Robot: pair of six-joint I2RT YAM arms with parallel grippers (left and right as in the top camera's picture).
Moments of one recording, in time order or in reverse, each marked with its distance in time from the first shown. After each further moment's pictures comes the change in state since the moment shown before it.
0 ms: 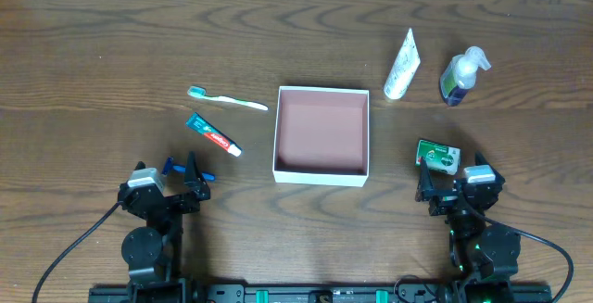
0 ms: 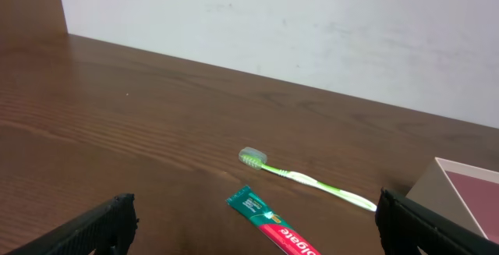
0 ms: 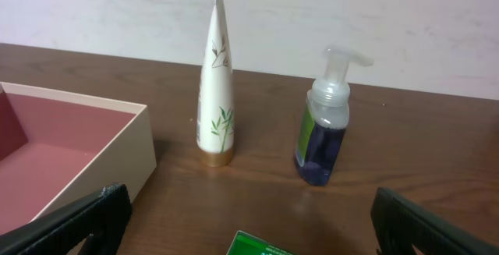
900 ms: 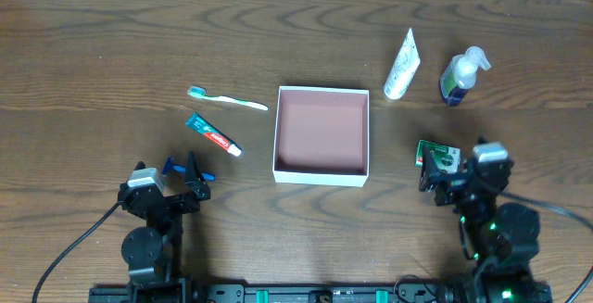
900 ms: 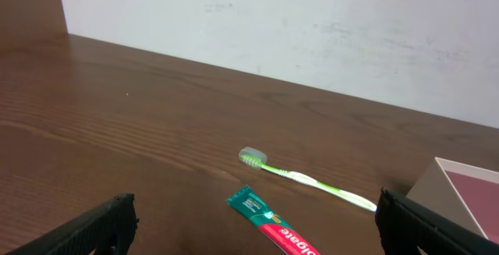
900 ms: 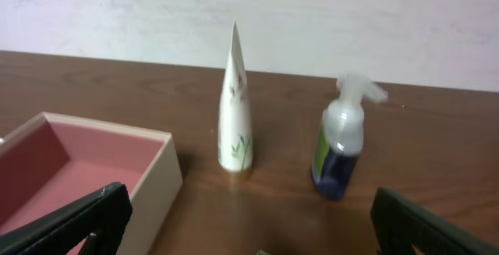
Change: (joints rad) left arm 0.000 0.000 0.000 0.000 0.000 0.000; right arm 0.000 0.333 0.317 -0.082 -0.056 0.053
